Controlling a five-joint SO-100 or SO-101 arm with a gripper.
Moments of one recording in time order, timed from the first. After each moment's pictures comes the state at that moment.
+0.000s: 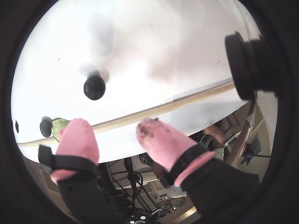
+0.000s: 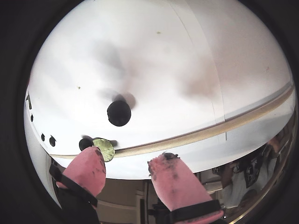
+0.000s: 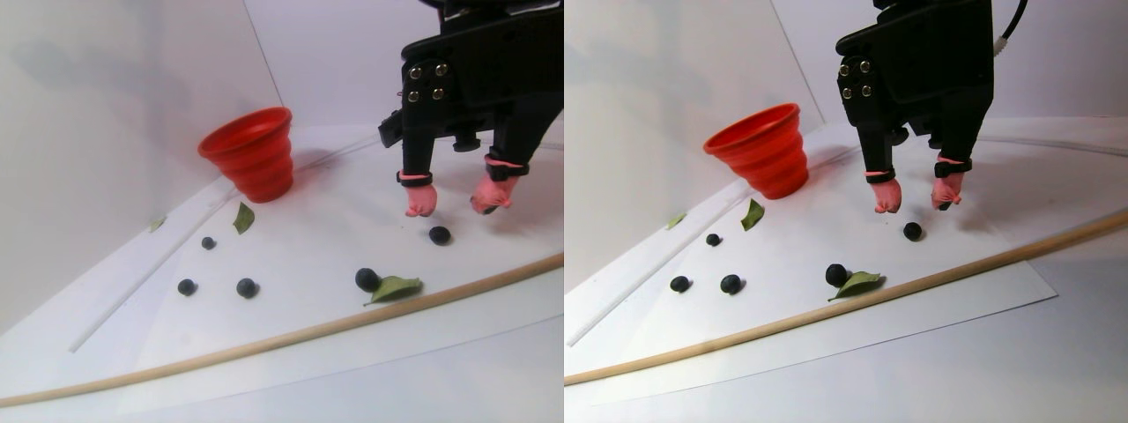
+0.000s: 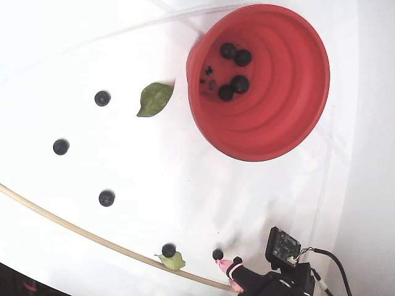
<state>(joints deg) 34.6 102.2 139.7 10.1 -97.2</state>
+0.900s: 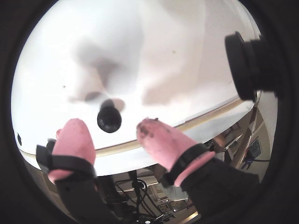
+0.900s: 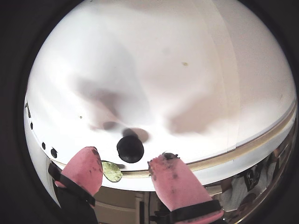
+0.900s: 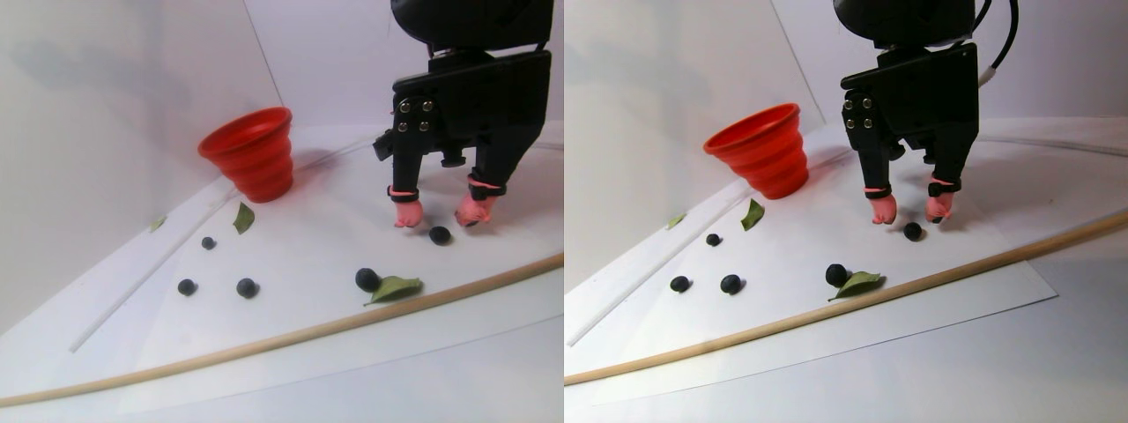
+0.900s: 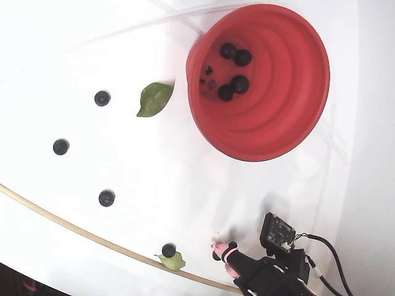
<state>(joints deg) 33.2 93.4 137.1 5.5 -96.2</state>
